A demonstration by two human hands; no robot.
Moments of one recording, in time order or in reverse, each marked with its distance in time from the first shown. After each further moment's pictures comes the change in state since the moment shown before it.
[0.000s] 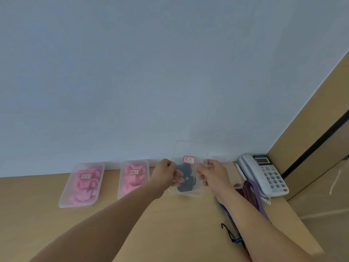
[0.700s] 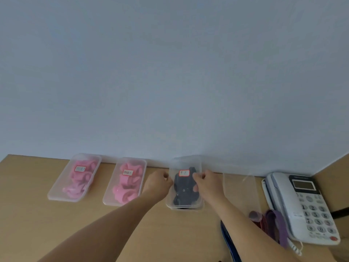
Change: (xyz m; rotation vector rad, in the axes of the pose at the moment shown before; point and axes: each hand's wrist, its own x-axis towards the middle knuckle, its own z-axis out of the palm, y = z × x) left_hand 0.087 -0.055 0.021 0.767 0.360 -0.116; right_hand 0.132 0.070 0.011 -0.487 -0.310 0.016
